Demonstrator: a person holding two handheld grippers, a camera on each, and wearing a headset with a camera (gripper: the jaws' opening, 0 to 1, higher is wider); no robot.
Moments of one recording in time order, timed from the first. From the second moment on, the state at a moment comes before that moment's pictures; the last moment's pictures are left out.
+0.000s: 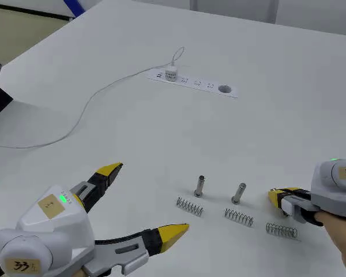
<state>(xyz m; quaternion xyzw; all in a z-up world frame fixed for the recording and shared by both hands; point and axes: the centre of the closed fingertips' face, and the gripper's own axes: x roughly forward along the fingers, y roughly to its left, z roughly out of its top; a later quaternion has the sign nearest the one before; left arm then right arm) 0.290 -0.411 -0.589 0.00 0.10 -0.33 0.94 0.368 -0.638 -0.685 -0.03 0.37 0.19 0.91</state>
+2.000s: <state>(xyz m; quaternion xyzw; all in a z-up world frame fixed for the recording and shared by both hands) 0.289 -0.412 -0.593 0.01 0.11 -0.33 0.94 0.335 -0.677 -0.632 -0.03 0.24 0.22 0.94</state>
